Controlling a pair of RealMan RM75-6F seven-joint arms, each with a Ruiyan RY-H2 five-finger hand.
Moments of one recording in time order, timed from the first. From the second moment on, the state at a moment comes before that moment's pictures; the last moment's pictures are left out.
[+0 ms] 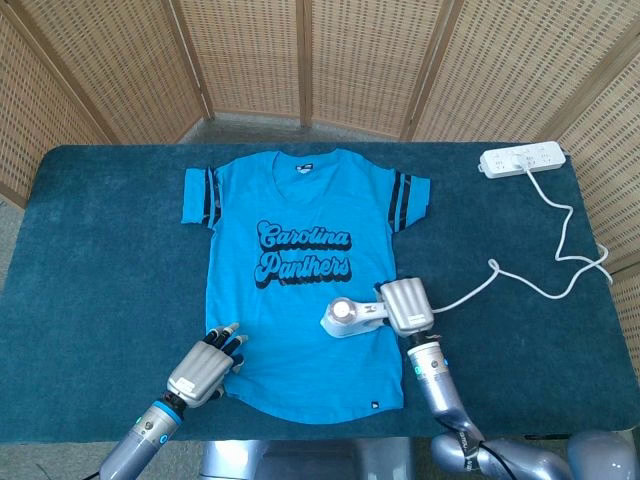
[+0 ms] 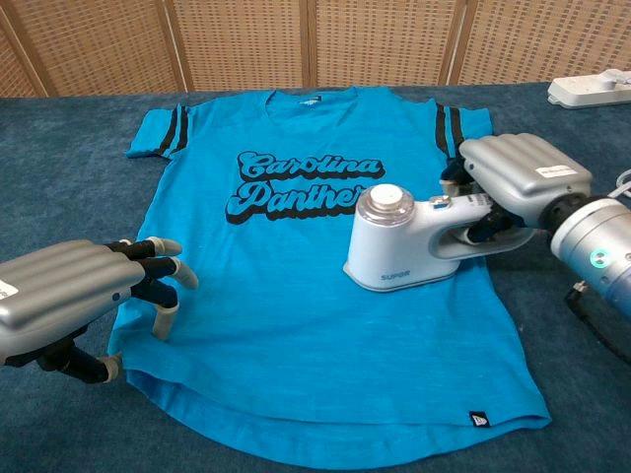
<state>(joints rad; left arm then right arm) -0.42 -1.52 0.11 -1.79 1.37 1.10 0.67 0.54 -1.81 0.19 -1.29 -1.26 1.22 -0.53</state>
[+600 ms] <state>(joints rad) -0.42 -1.52 0.11 -1.80 1.37 1.11 0.69 0.52 -1.74 0.26 -1.20 -1.20 1.22 -0.41</state>
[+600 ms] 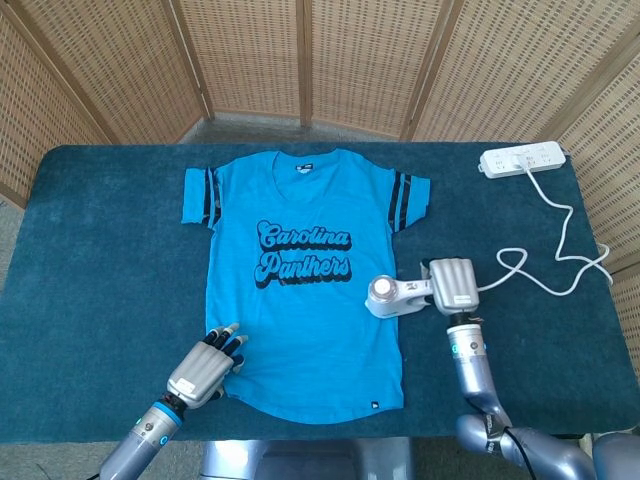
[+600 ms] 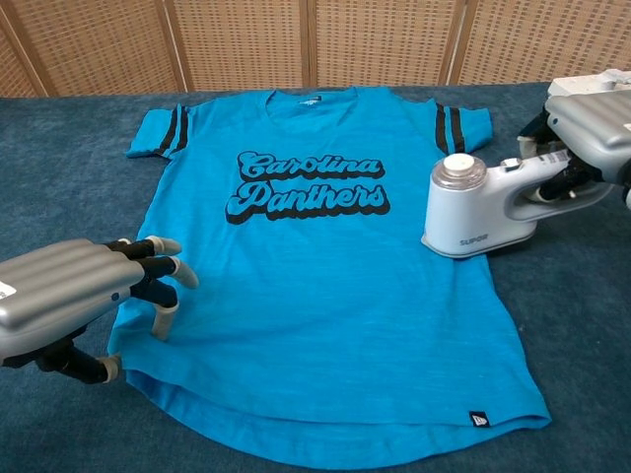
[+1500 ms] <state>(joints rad) -0.42 -1.52 0.11 -1.82 1.35 1.12 0.72 0.49 -1.71 0.29 -0.99 -1.14 1.17 -0.23</state>
